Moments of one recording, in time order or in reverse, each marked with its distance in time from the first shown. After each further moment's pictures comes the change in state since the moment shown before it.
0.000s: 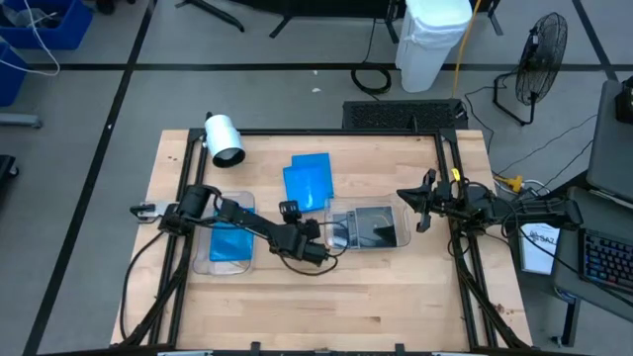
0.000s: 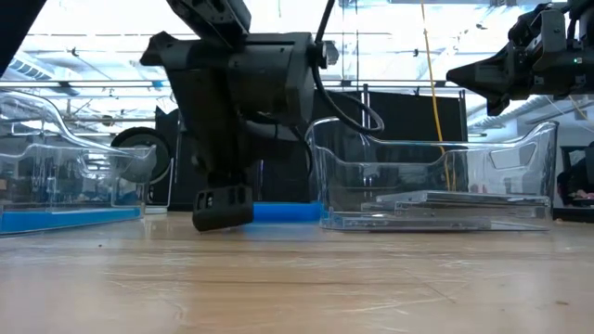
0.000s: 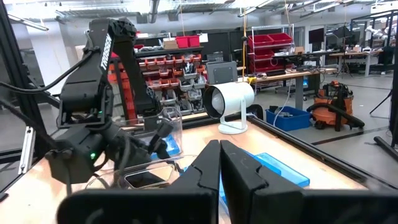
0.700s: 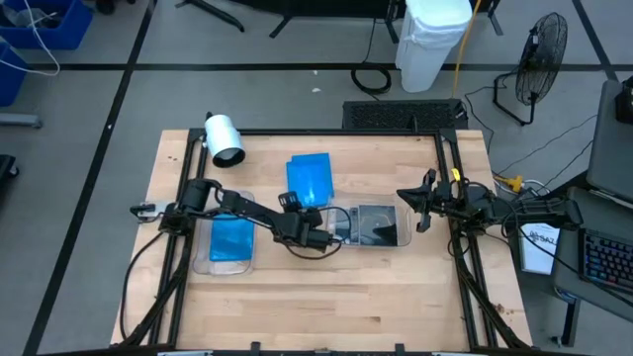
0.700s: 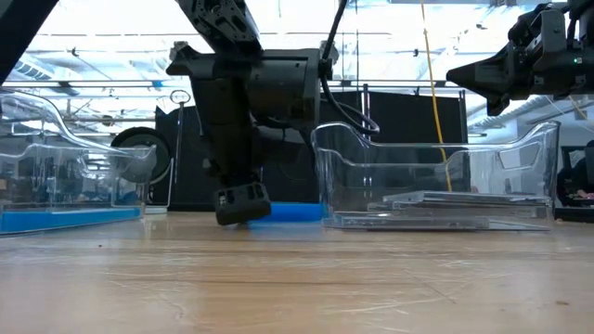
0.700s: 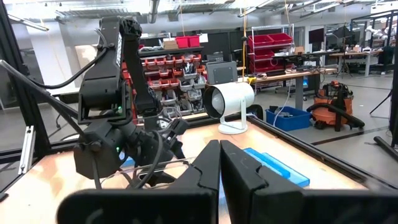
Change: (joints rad) left arm 0.084 -0.003 0.001 0.040 0.064 -0.039; right arm 0.000 0.000 0.000 0.000 0.000 0.000
